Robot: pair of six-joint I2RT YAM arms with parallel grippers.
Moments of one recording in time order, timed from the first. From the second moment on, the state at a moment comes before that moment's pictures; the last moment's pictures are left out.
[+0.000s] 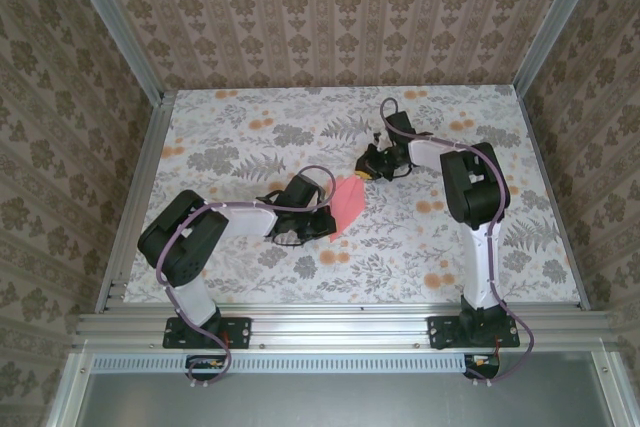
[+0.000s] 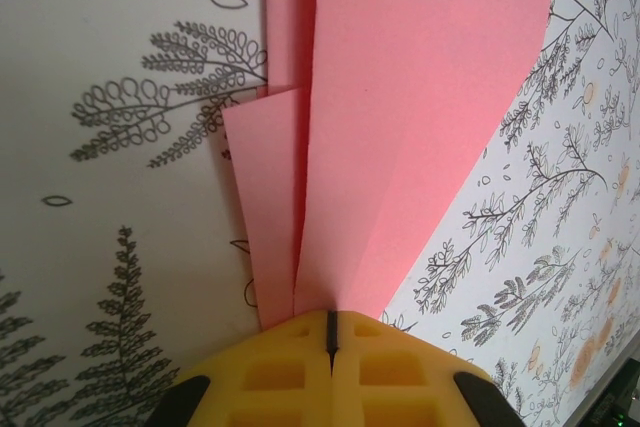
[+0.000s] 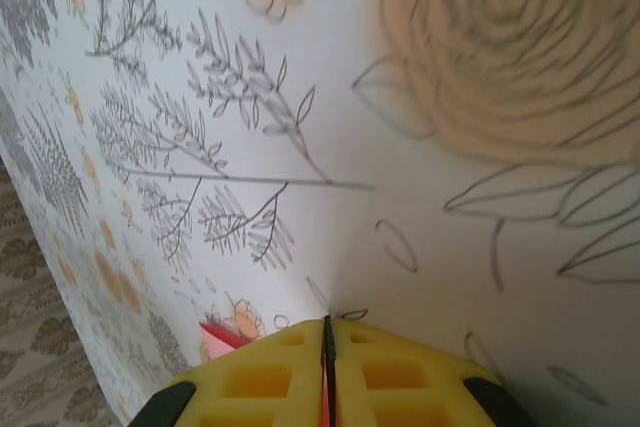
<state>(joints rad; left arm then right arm) -0.76 1.75 0.79 -0.02 0.40 -0.88 0.24 2.20 1.46 -0.35 -0.60 0.68</state>
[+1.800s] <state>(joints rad) -0.81 1.75 1.10 -0.43 0.27 -0.75 0.37 1.65 0.92 -0.19 -0.54 0.75</state>
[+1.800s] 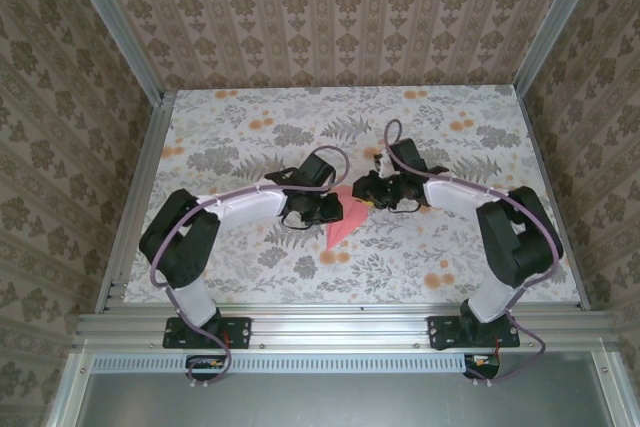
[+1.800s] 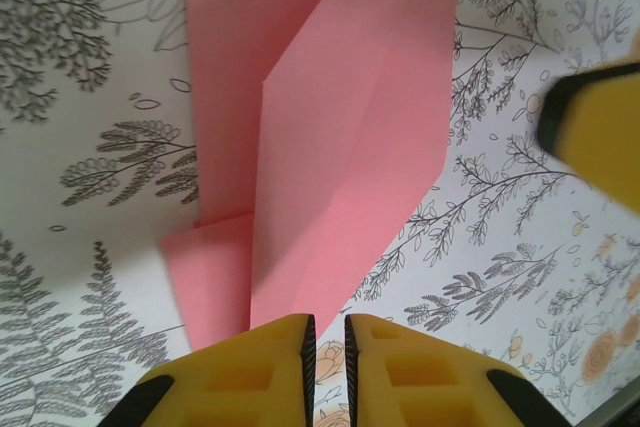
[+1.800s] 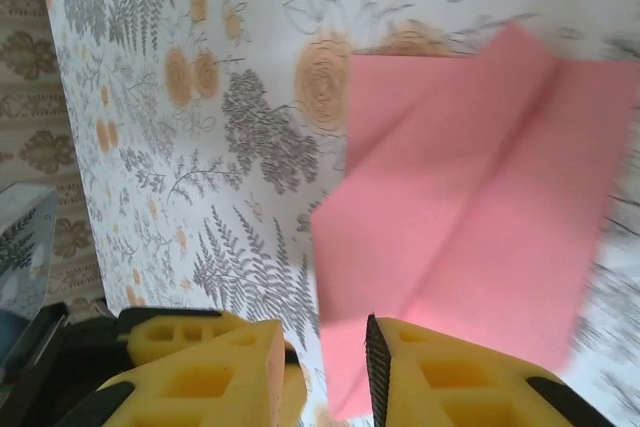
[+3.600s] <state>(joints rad) -0.82 1.84 1.08 -0.42 0.26 -0.72 0.37 1.75 0.76 0.05 -0.59 0.90</state>
